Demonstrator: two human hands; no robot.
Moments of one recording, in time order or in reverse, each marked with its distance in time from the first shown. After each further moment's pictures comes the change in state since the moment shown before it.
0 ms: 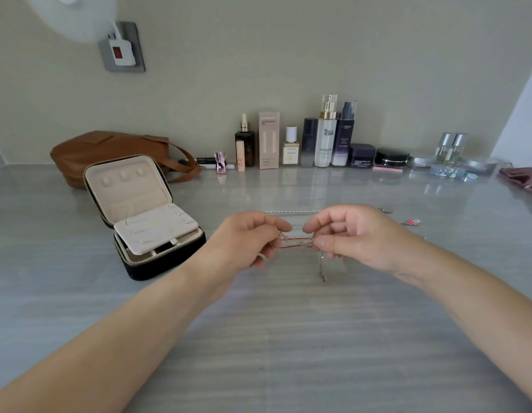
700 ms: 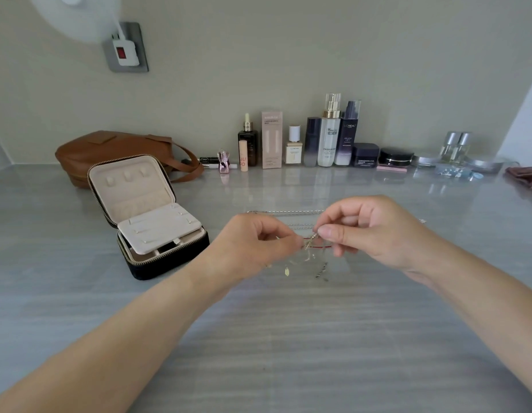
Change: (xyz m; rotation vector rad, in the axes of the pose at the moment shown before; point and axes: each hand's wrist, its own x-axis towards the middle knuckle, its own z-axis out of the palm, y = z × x) left_hand -0.011 0.006 -0.001 0.204 -0.046 0.133; right_hand -0.006 -0.011 -0.002 0.066 0.069 -0.089
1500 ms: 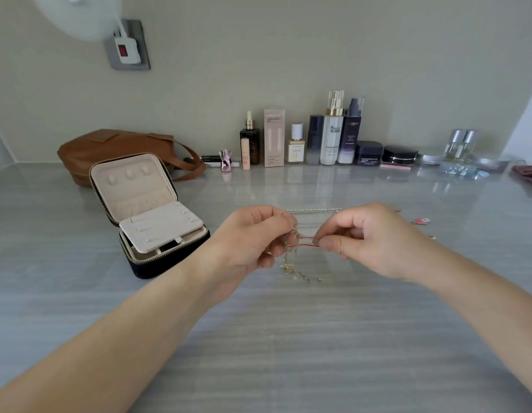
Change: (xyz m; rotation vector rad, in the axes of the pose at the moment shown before) left_hand 0.002 0.005 0.000 -0.364 -0.044 -0.105; right_hand 0.000 0.003 0.005 -0.381 0.019 -0.022
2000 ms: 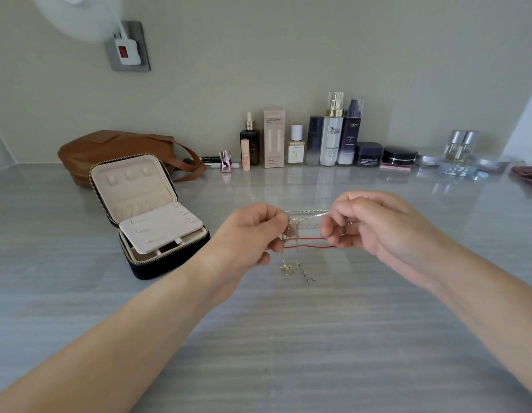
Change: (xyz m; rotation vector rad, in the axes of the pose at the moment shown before) left_hand 0.002 -0.004 0.000 0.066 0.087 0.050; right_hand -0.001 -0.008 -0.006 0.666 -0.018 0.062
